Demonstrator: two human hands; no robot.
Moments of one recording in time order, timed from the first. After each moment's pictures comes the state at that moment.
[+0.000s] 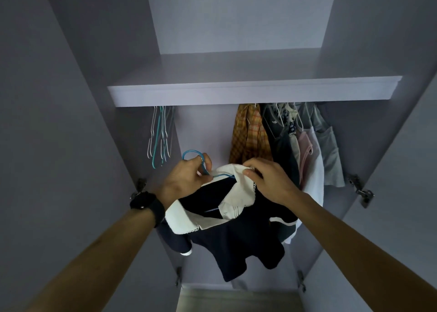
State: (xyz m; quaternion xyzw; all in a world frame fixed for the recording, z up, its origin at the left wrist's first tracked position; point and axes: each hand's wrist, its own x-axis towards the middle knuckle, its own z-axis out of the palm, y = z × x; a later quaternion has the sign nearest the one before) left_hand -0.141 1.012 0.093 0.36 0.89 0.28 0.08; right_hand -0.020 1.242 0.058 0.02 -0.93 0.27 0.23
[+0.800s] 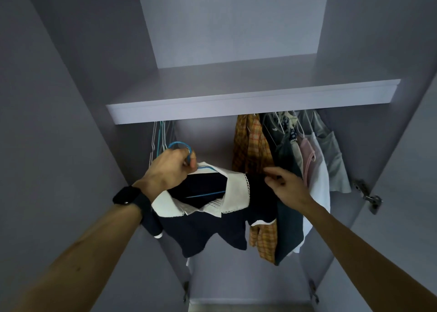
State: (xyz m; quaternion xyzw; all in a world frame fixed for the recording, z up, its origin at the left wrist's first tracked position) left_hand -0.180 1.002 0.135 0.38 0.90 0.20 -0.03; right_hand -0.020 1.287 0.018 -0.18 -0.86 0.44 0.21
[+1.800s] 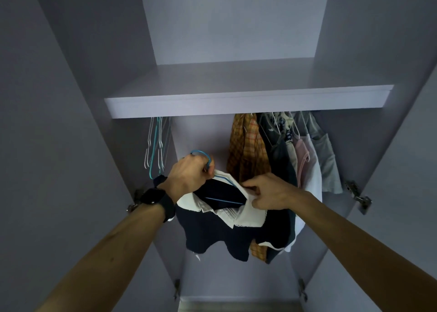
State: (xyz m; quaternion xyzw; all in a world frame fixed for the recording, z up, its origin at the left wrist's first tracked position) left_hand -0.165 1.036 0.112 0.38 0.91 0.18 -0.03; right_hand -0.031 1.251 0.078 0.00 -0.97 0.24 -0.06
